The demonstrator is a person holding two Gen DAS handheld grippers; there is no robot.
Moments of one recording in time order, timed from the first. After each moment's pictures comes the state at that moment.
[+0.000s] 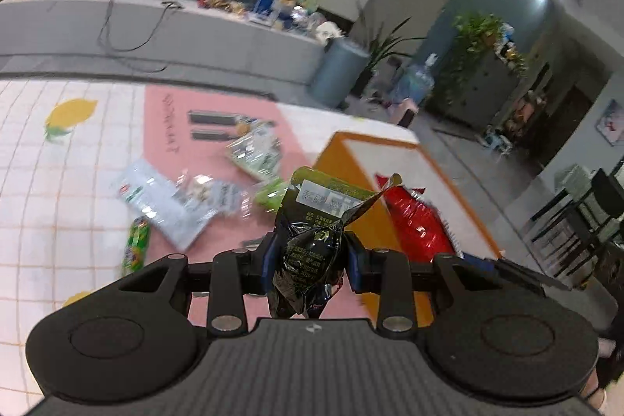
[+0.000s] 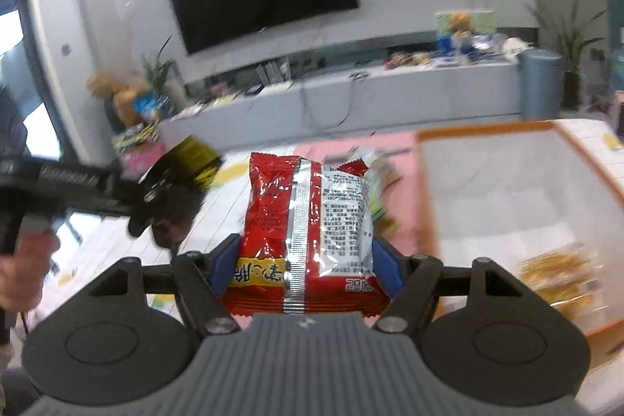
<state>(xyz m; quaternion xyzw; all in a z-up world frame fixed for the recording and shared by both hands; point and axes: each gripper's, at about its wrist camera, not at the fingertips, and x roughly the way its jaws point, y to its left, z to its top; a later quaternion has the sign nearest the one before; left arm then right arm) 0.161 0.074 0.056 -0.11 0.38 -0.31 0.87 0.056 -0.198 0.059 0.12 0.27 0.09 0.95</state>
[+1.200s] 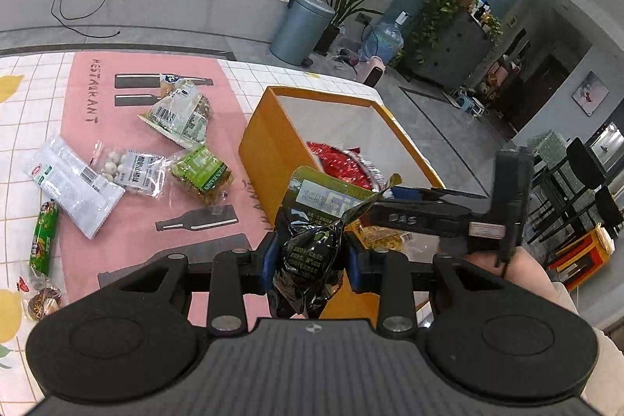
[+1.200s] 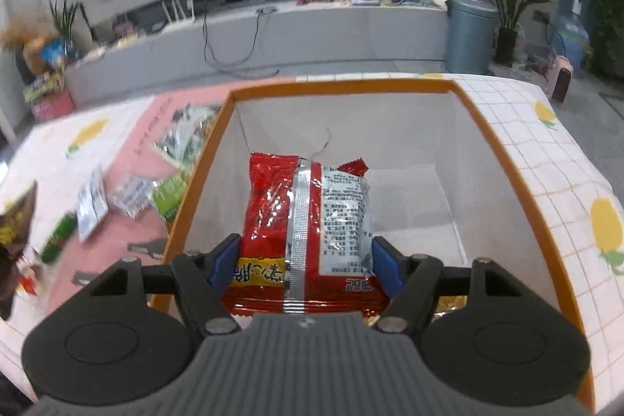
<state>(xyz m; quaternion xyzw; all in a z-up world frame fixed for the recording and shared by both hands) 0.183 0.003 0.028 -0.10 0.43 -0.35 0.82 0.166 -0.281 0.000 0.04 0.41 0.00 0.91</state>
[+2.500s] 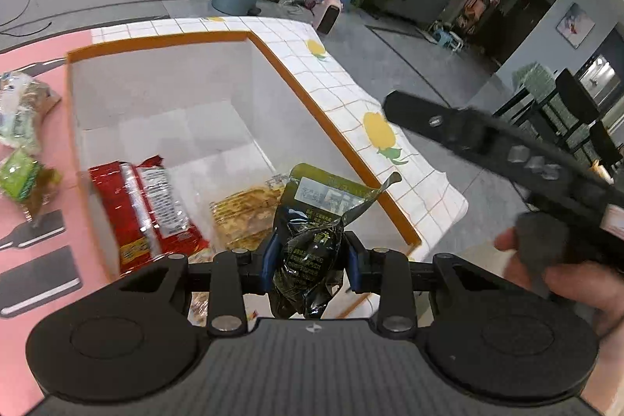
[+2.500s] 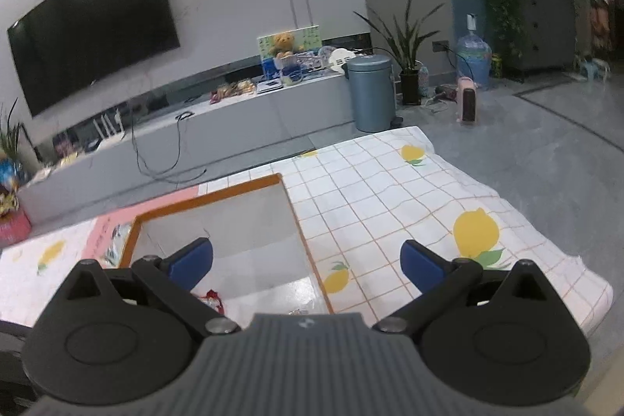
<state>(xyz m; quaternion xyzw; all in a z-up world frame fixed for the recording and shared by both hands) 0.175 -0.199 0.004 -0.02 0.48 -0.40 0.78 0.054 -0.398 0.077 0.15 0.27 -0.13 0.94</state>
